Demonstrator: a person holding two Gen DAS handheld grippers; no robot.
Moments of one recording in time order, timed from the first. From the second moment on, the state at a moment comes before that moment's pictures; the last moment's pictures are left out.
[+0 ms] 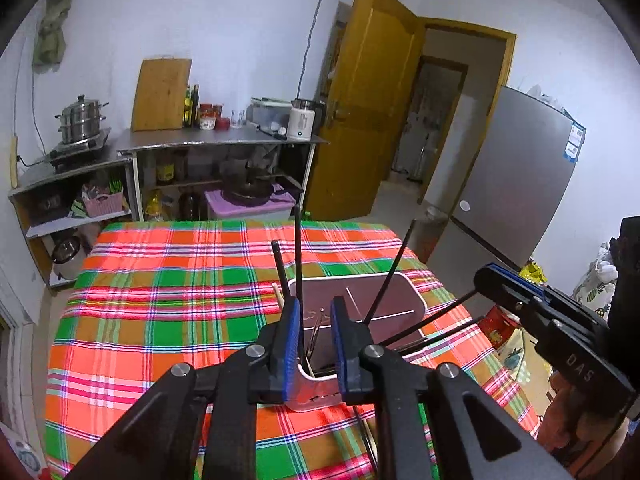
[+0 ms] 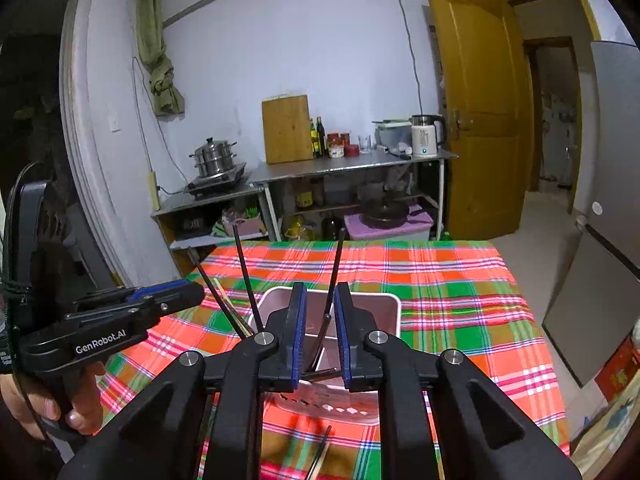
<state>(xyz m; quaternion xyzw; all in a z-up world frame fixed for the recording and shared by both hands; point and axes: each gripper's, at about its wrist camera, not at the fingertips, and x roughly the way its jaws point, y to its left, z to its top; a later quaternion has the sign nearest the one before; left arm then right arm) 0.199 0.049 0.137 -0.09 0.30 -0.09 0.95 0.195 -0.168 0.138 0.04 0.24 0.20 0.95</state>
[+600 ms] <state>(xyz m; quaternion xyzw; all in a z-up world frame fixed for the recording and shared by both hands) 0.112 0.033 0.099 -0.08 0.32 -0.09 0.94 0.131 -0.209 0.104 0.07 0.27 0.18 0.94</state>
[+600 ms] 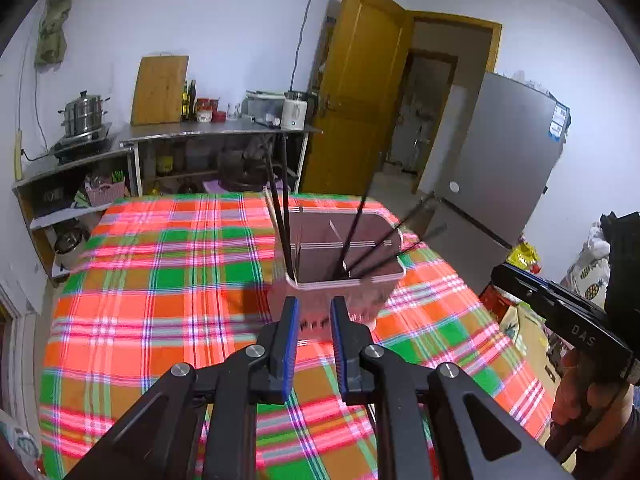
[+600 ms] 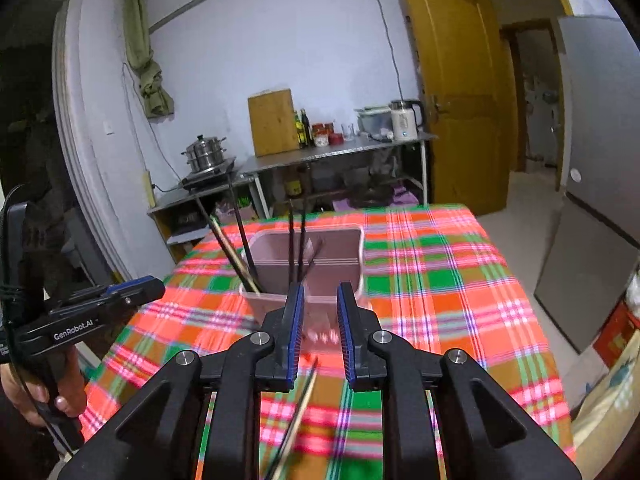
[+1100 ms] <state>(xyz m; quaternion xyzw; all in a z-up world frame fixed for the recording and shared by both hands) 0.094 0.029 0.046 -0.08 0.37 -0.09 0.92 0.113 -0.201 0.031 0.07 0.35 0.18 0.92</state>
